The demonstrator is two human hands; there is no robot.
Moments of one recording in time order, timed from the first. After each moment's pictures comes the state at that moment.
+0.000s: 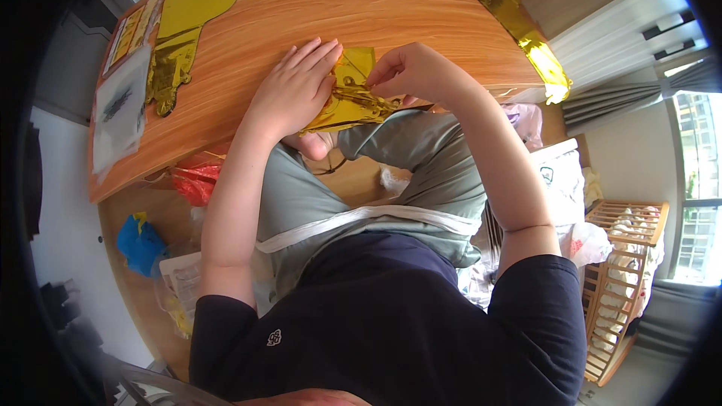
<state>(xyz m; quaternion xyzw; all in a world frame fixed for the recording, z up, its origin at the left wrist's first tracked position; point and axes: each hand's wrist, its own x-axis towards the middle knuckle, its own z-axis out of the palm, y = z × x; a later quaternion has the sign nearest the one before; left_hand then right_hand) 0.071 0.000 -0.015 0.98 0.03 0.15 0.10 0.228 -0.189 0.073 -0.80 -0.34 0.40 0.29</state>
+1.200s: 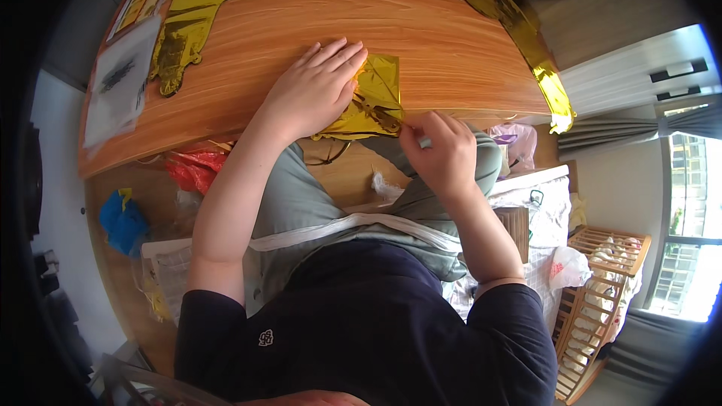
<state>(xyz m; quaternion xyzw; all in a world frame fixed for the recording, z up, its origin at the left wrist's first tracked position) 0.073 0.001 -0.026 0.98 0.03 0.17 0.10 0.155 -0.236 0.018 -0.82 -0.47 -0.09 0.31</state>
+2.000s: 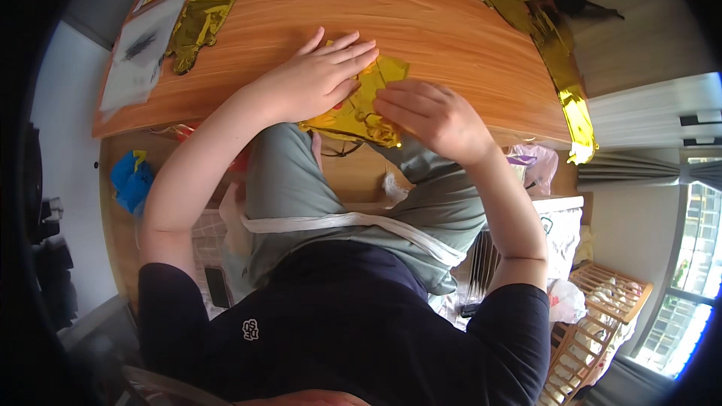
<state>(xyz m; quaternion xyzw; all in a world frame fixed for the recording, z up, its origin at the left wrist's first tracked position) 0.074 0.015 -0.011 0.99 -0.01 0.09 0.13 0.243 -0.202 0.029 -0.56 -0.80 -0.10 0.17</state>
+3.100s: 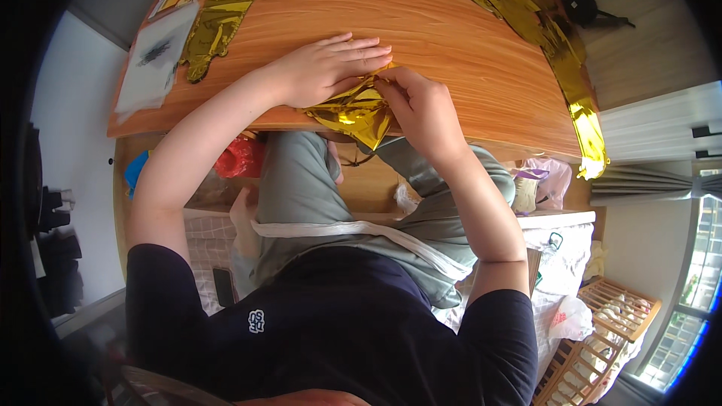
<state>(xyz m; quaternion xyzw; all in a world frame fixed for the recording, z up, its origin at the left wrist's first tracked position) 0.097 0.056 -0.013 0.98 -0.11 0.11 0.12 0.208 -0.163 0.028 -0.74 -0.44 0.23 0.45</state>
